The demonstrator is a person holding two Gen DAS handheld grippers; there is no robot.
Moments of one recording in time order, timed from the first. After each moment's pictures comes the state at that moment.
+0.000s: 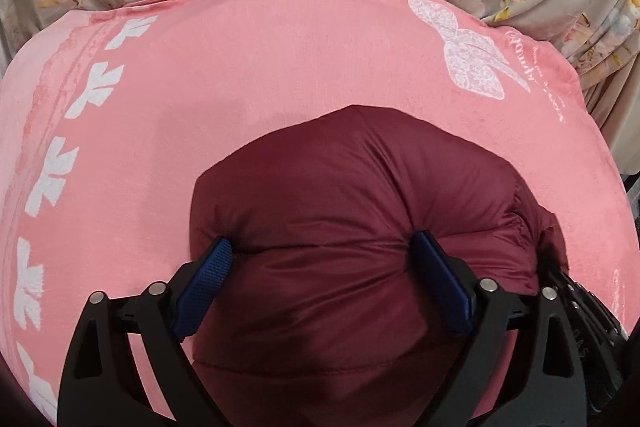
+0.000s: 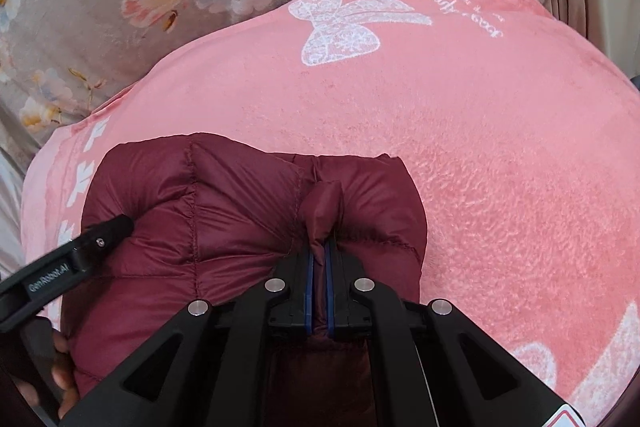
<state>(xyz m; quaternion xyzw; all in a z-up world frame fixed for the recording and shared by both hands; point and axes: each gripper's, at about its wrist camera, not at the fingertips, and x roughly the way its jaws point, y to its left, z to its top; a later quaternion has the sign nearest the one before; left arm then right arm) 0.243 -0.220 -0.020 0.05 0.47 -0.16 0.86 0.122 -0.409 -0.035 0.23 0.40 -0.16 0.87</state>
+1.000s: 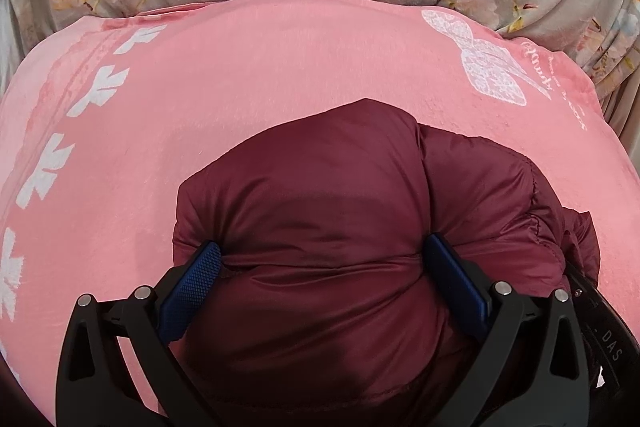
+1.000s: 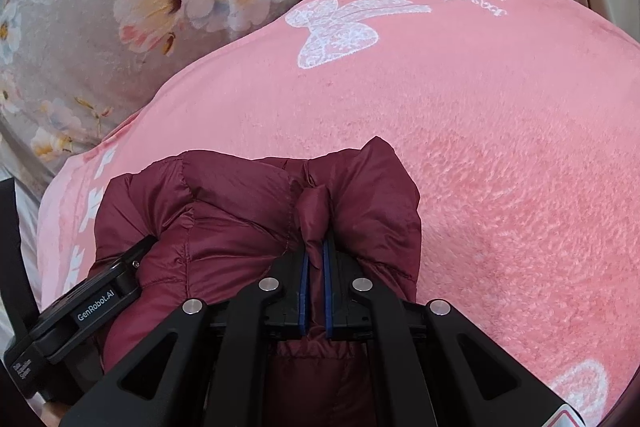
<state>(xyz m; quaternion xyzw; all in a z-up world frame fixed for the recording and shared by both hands) 0.245 -0.230 -0.052 0.05 0.43 -0.13 0.89 0.123 -0.417 -0.063 0.28 0.35 -0.15 0.88</state>
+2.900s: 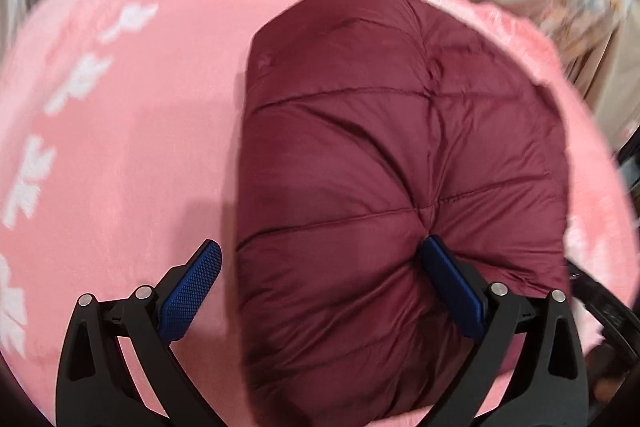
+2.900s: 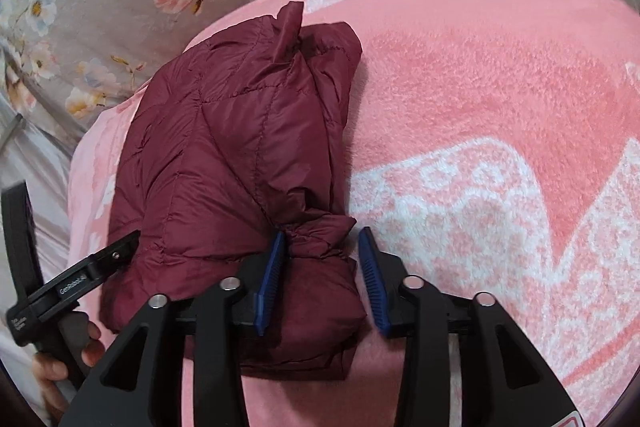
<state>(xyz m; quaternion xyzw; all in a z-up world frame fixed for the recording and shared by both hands) 0.152 -0.141 -0.022 0.02 0.51 -0.19 0.84 -0.009 -0.408 -0.061 0.33 0.42 -0.07 0.84</state>
